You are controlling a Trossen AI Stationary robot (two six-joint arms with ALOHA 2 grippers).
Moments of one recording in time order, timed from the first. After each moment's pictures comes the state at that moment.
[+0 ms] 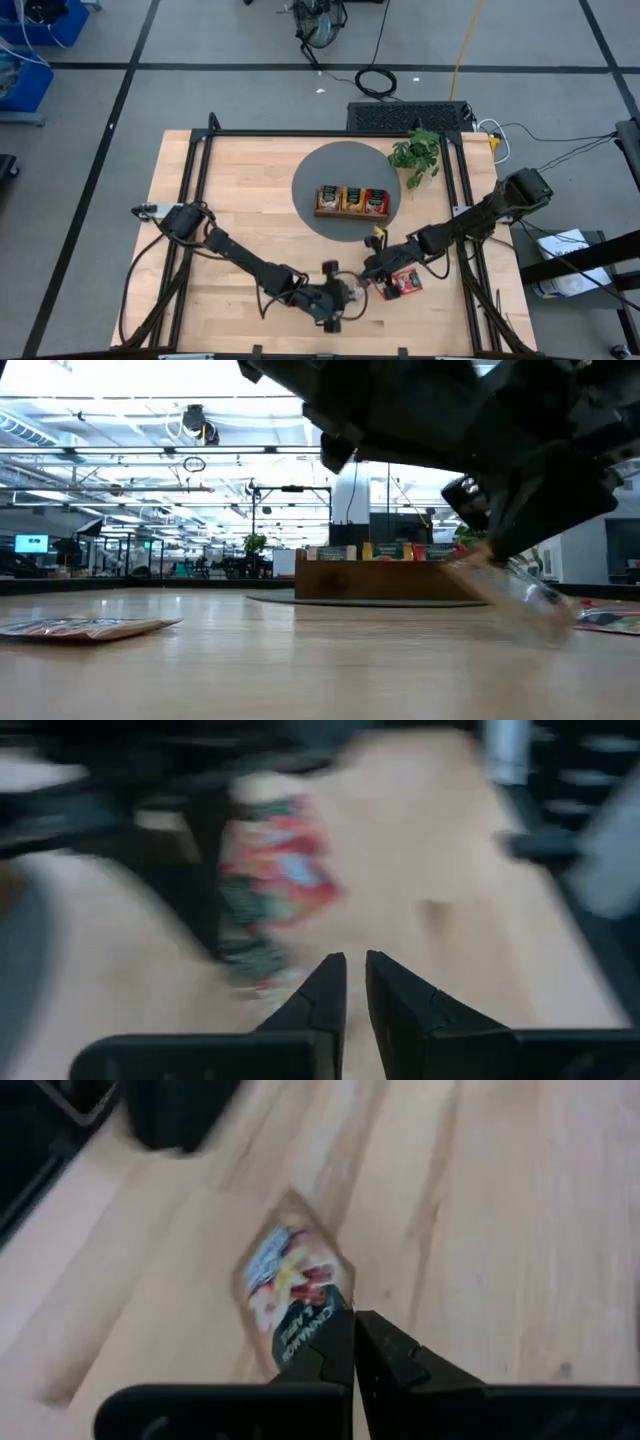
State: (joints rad) left arm -0.49 2.15 1.46 0.10 -0.40 -0.26; right arm 0.42 1.54 0.62 0.18 0.01 0.14
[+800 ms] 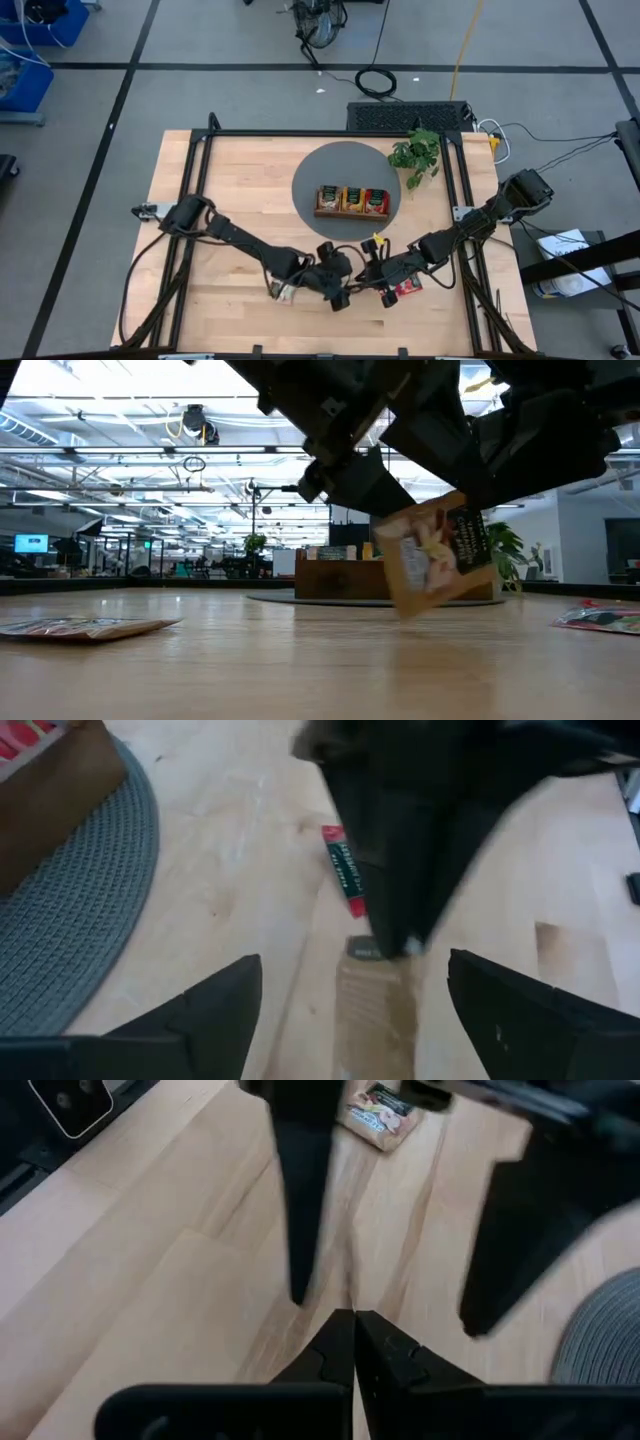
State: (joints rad) left arm -0.39 2.11 1.46 -0.08 -0.39 -0.52; right arm 0.51 1.54 0.71 0.14 0.21 -0.01
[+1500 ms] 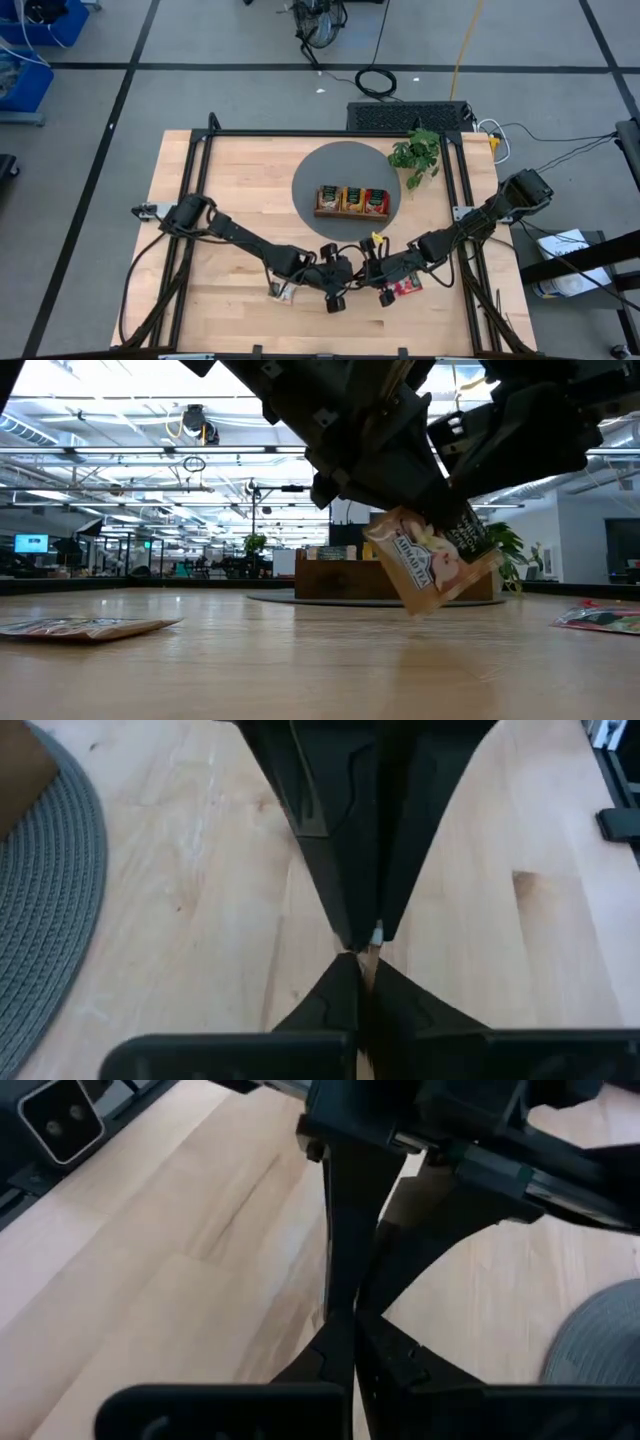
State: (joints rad) left arm -0.38 2.11 1.46 -0.09 -0.26 -0.40; right arm 0.50 1.54 0.71 0.19 0.21 -0.03
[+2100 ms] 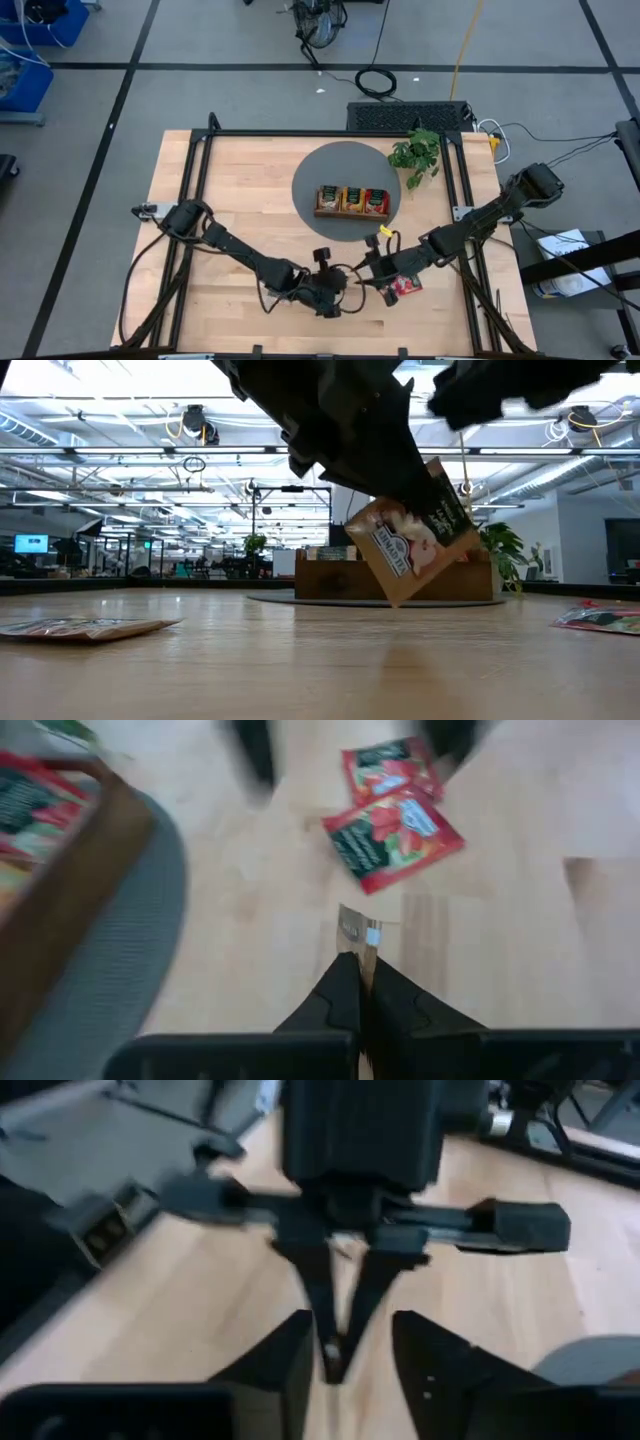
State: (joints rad) left arm -0.47 2.11 1.46 -0.11 -0.54 -0.32; right arm 0.51 1.42 0.71 0.23 0.24 -0.01
